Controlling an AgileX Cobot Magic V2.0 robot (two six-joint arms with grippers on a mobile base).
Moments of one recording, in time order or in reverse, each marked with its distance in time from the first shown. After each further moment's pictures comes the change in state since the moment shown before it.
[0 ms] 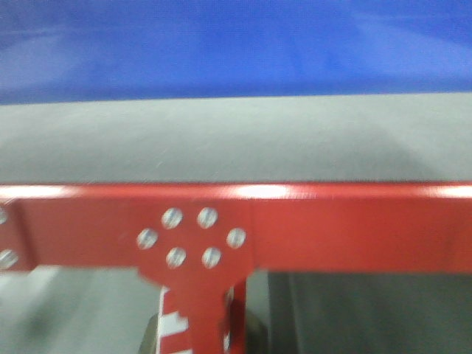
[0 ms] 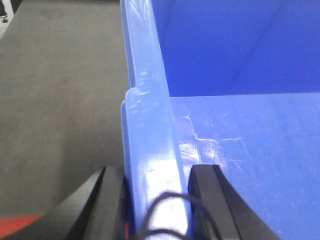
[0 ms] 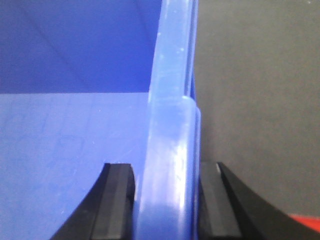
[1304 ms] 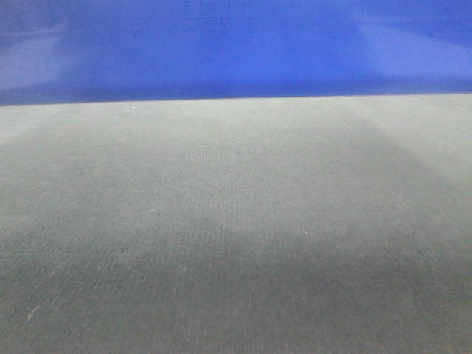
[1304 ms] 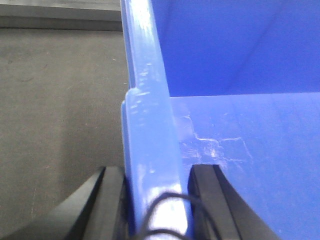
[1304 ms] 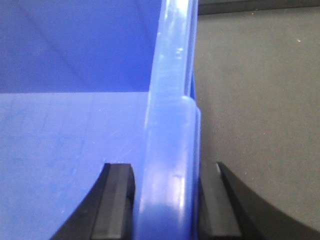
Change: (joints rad) left arm 0.000 0.000 0.000 0.000 0.000 0.000; right arm 0.000 0.000 0.000 0.000 0.000 0.000
